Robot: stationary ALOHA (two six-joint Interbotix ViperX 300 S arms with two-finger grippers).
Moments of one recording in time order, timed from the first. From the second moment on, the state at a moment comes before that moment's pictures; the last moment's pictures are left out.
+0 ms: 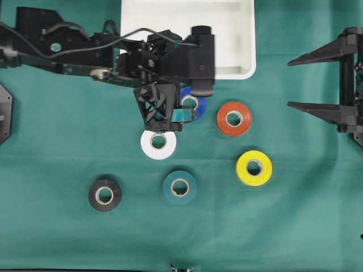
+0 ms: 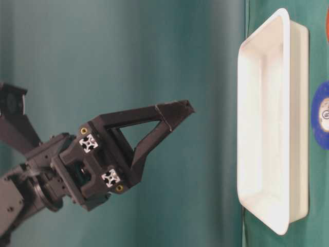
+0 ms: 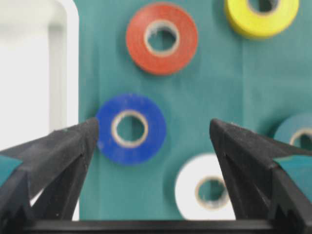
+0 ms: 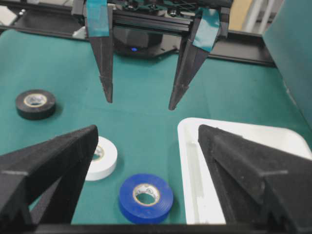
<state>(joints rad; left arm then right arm) 0.04 0.04 0.16 -0.01 0.73 0.04 -0.03 -0.91 1.15 -0.01 -0.17 0.02</state>
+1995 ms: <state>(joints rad) 0.02 0.25 0.23 0.00 0.56 0.04 -0.03 -0.88 1.15 -0.01 -0.17 0.02</state>
